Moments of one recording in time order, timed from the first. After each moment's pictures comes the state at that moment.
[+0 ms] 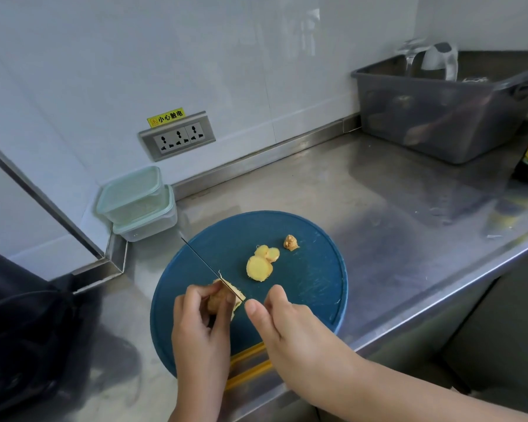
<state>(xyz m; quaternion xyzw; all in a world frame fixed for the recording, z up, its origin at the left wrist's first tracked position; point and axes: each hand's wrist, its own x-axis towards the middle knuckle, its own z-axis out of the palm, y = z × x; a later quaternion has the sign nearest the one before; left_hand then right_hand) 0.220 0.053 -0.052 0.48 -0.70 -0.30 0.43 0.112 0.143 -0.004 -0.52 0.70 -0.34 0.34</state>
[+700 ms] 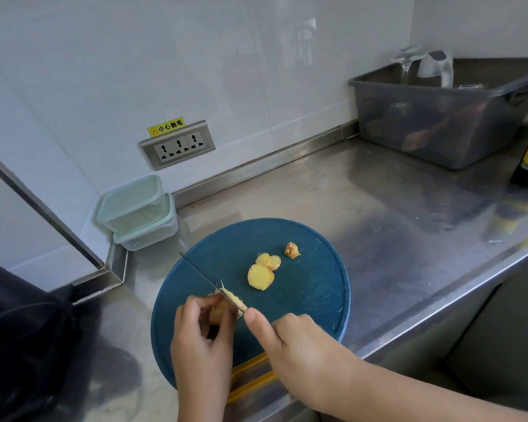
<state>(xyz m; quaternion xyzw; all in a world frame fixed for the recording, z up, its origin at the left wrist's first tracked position) 0.219 0.054 -0.052 0.48 -0.71 -0.28 0.44 0.111 0.139 0.001 -0.49 0.73 -0.28 0.39</state>
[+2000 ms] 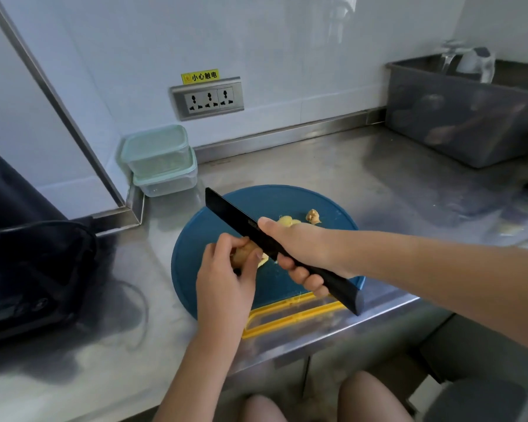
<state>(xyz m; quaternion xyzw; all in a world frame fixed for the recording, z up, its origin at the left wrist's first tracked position) 0.230 0.041 -0.055 0.46 -0.76 -0.23 0.40 0.097 0.083 0.034 -0.33 0.74 -0.18 0.56</state>
